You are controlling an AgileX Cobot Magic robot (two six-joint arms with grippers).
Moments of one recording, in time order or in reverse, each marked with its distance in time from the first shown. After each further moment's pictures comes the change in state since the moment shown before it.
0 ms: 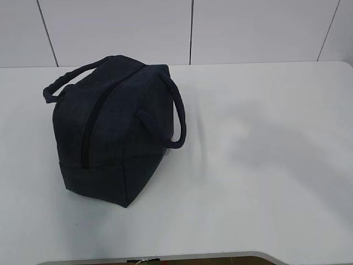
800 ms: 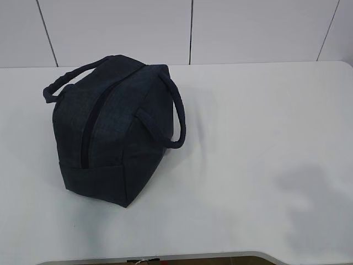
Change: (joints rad) left arm 0.000 -0.409 0.278 -0.043 0.000 0.077; right arm 0.000 -0.502 0.481 0.009 -0.093 0.000
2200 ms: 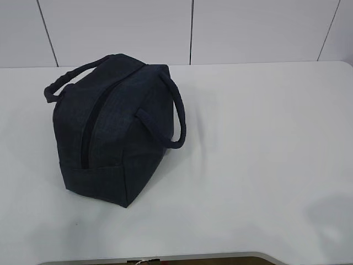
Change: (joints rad) left arm 0.000 -0.121 0.312 0.084 -0.117 -0.022; right arm 0.000 -0.259 0.202 -0.099 -0.026 0.000
